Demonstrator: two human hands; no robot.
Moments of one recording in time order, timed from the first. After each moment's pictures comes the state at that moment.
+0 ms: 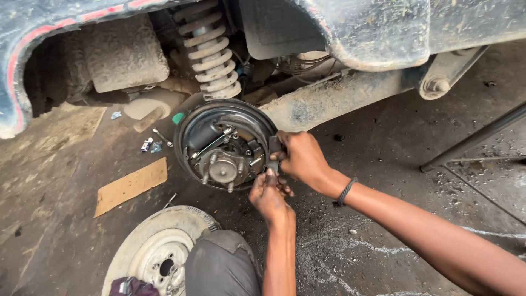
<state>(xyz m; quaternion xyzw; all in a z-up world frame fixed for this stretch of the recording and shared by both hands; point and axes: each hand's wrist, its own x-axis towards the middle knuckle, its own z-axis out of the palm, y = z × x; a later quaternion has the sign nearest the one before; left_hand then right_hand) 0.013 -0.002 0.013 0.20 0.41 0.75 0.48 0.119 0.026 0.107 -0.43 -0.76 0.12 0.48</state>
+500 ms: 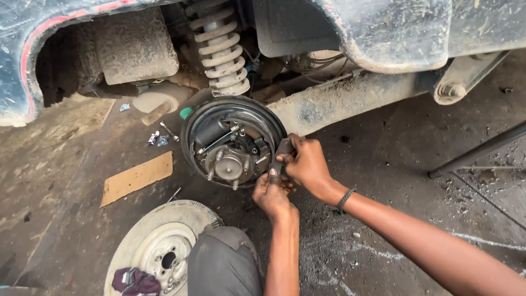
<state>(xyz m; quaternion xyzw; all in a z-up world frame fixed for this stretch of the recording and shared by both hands) 0.007 0.011 -0.008 0.18 0.44 0.78 0.41 0.106 0.023 0.081 -0.43 -0.68 0.23 0.55</state>
